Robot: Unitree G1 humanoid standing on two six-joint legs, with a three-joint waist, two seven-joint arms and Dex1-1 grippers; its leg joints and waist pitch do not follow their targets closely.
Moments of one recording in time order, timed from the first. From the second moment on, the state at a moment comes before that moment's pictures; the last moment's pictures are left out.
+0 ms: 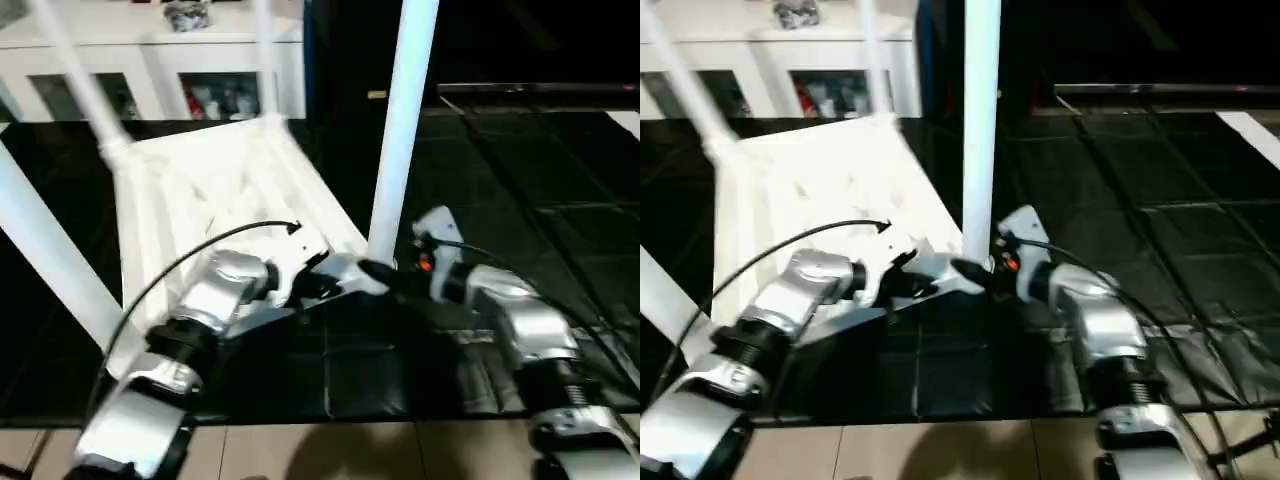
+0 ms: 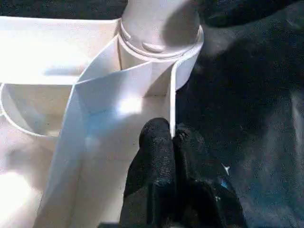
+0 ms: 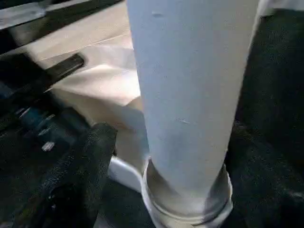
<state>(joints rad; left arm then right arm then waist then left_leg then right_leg) -0.70 0.23 -0.24 0.73 0.07 0.21 -1.05 -0.49 -0.26 0.01 0.47 0.15 0.28 0.96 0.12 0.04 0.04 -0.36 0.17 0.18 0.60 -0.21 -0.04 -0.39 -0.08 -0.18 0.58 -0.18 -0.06</state>
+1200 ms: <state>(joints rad) -0.72 0.38 -0.36 0.75 0.07 -0.05 -1.46 -0.61 -0.38 0.19 0.69 0.18 0.12 1.51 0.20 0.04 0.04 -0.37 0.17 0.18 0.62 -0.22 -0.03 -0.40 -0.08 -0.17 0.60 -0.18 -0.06</state>
